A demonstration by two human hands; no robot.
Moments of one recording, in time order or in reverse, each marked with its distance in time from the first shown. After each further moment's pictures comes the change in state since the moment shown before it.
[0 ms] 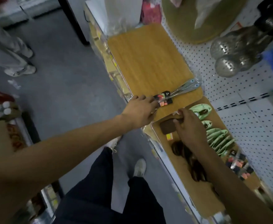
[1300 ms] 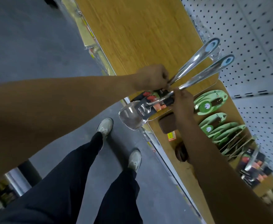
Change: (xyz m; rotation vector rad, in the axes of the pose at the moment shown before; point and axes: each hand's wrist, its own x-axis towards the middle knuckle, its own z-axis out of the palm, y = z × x) left_hand 0.196 -0.062 0.110 -0.577 -0.265 -0.111; right_hand 0.138 0.028 0.136 0.774 0.137 0.636
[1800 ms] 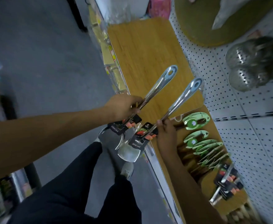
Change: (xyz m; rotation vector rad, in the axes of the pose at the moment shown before) left_hand -0.204 0.008 -0.032 0.096 0.198 -0.036; right_hand -0.142 -0.014 -0.037 -0.123 -0.204 -0.281
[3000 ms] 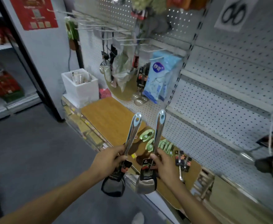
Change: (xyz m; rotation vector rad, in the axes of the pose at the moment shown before) left_hand -0.363 0.235 0.021 0.094 0.215 0.307; right_hand -0.379 -0.006 -0.205 -0.073 0.244 -0.328
